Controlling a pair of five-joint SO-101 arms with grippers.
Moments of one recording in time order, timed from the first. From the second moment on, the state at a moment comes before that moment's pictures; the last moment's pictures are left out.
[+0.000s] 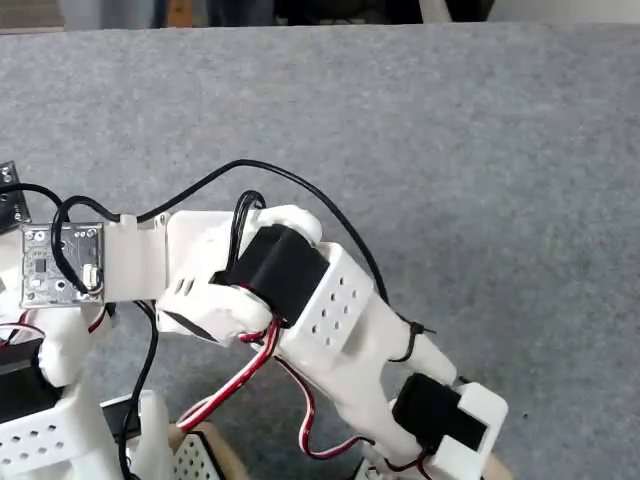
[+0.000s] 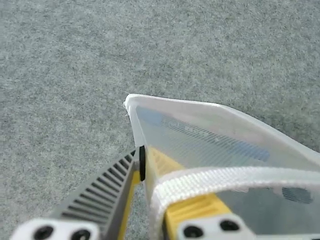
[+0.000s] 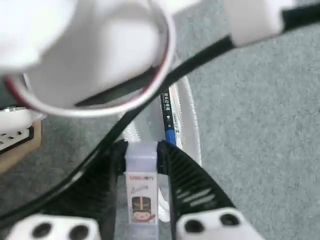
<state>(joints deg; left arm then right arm) -22.9 -64.0 25.2 95.3 5.3 -60.0 -2.9 -34.0 99.1 37.6</state>
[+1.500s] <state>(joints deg) -17.5 -64.0 19.6 100.7 5.4 -54.9 -31.0 -4.9 66.9 0.8</state>
